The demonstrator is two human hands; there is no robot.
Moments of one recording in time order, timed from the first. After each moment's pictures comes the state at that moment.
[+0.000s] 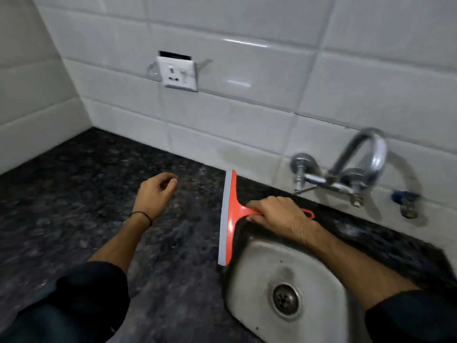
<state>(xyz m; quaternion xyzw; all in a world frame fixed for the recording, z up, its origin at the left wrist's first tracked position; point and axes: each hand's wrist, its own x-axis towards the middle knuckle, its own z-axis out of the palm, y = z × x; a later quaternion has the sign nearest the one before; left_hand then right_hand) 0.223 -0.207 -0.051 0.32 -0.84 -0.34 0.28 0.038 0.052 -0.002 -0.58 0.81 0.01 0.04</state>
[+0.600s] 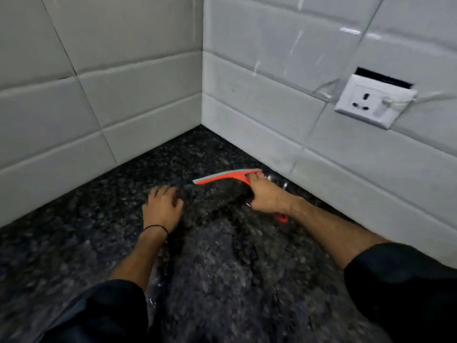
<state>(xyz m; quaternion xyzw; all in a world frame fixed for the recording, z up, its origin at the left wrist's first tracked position) 0.431 -0.490 -0.119 0.59 -0.77 -0.18 0.15 0.182 -0.400 -0.041 -0.61 0.77 0.00 0.19</state>
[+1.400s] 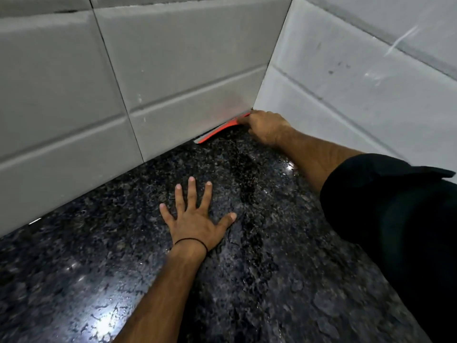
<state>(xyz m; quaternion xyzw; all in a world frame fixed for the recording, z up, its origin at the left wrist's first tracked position) 0.446 -0.606 -0.182 0.61 -0.76 -0.23 -0.03 0.219 -0.742 -0.080 -0.70 0.70 0.11 0.03</state>
